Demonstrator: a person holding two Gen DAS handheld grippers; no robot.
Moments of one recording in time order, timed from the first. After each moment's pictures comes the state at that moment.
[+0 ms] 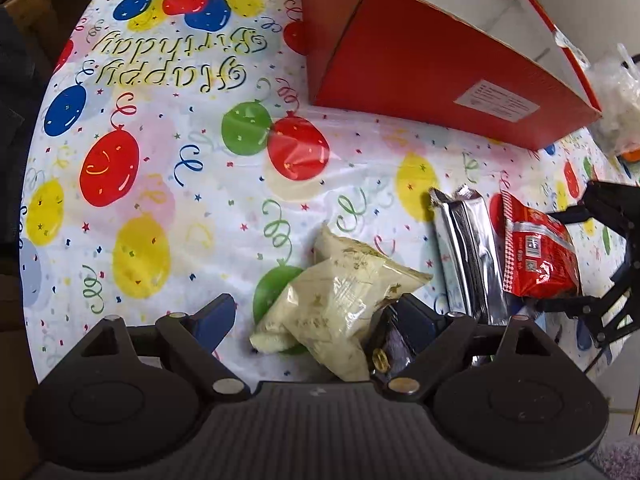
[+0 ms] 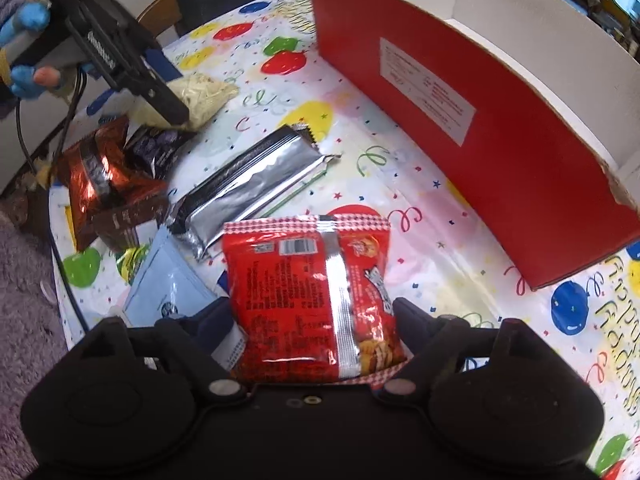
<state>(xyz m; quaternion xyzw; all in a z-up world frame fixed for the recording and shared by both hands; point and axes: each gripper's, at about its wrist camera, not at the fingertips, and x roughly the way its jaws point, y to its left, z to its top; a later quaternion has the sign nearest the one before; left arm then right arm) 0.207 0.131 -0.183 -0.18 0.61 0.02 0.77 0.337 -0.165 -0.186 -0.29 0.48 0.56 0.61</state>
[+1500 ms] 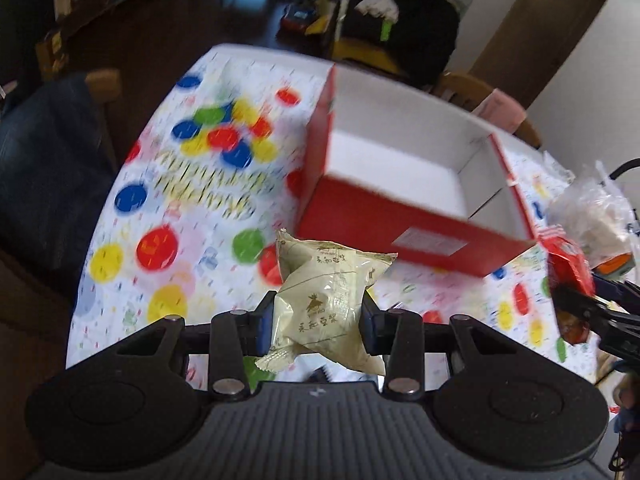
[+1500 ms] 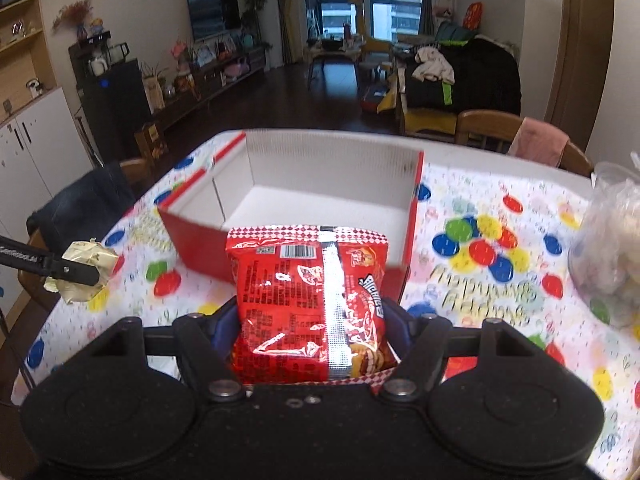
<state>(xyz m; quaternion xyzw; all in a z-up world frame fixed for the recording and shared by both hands) 0.180 0.104 -0.065 -0.21 0.45 0.10 0.86 0.324 -0.209 -0.069 -0.08 0.38 0.34 0.86</state>
